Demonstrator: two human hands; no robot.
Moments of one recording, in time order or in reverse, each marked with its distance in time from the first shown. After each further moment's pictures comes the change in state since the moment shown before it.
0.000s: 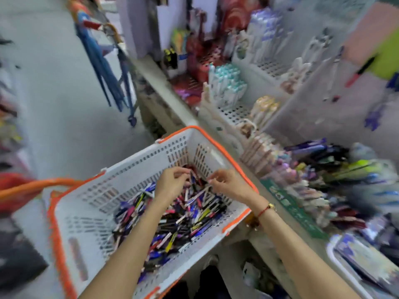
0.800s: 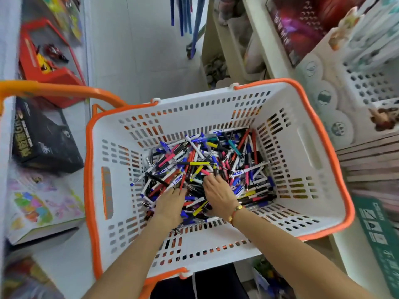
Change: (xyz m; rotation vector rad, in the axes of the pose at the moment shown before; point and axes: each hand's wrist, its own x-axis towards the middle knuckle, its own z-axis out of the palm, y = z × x) left_hand -0.029 -0.220 -0.012 1.032 -0.366 -0.177; right_hand 0.078 0.057 0.222 -1.462 -0.422 -0.717
